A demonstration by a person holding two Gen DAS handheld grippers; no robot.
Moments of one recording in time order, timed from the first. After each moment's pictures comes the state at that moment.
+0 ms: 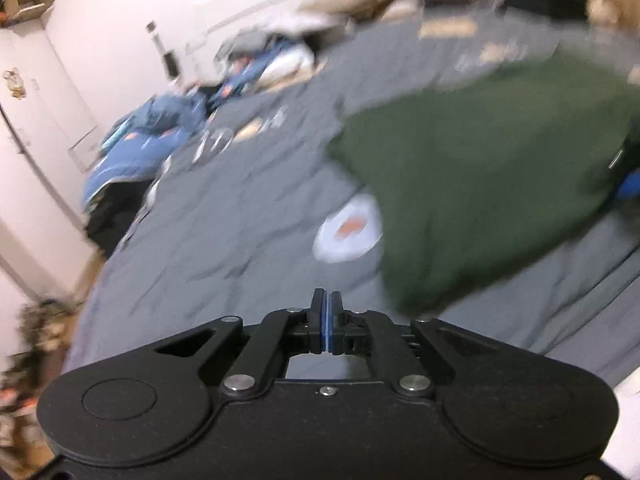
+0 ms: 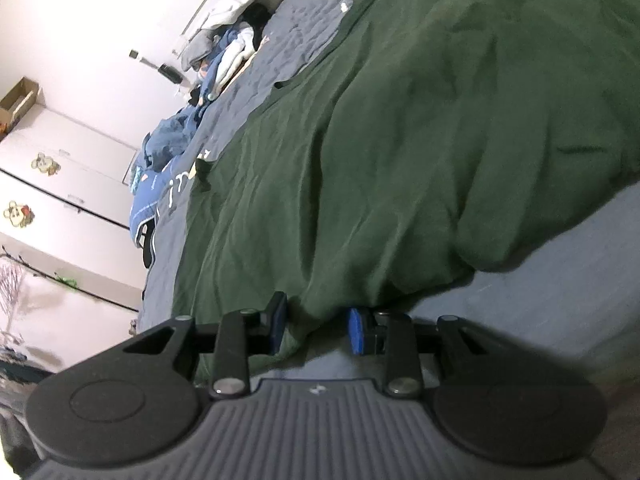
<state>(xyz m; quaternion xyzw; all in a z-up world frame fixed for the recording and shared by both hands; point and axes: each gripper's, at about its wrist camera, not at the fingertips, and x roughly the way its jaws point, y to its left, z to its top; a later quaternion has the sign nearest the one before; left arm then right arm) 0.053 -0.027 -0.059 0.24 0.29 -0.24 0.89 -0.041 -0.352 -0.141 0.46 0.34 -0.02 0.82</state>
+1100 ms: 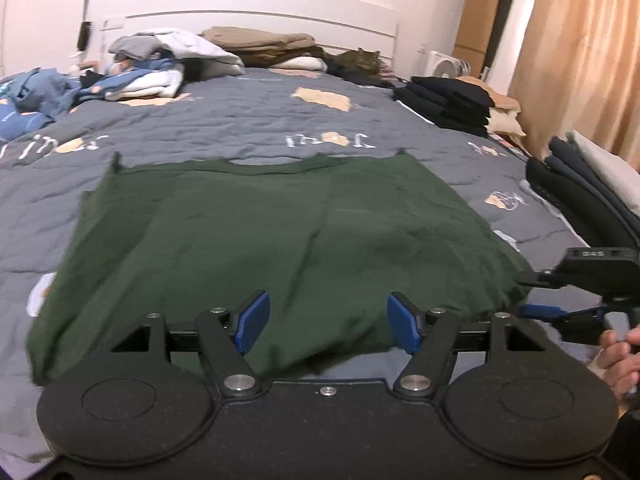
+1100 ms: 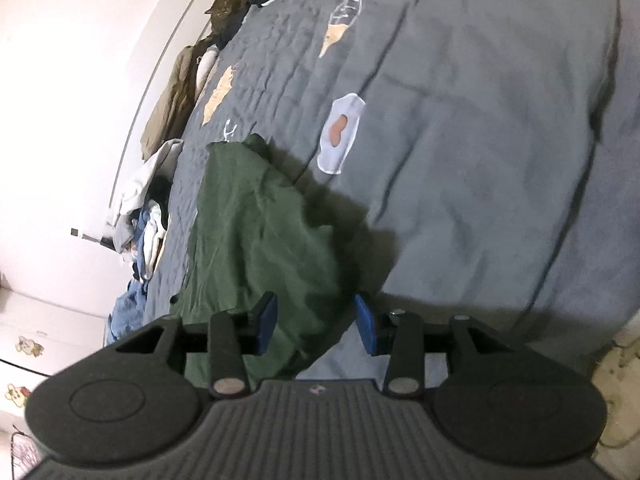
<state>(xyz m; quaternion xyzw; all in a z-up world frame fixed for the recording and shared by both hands) 0.003 -0.184 -0.063 0.06 0.32 -0.40 0.86 -0.175 -0.529 -0.170 0.58 0.21 -0.20 0.76</state>
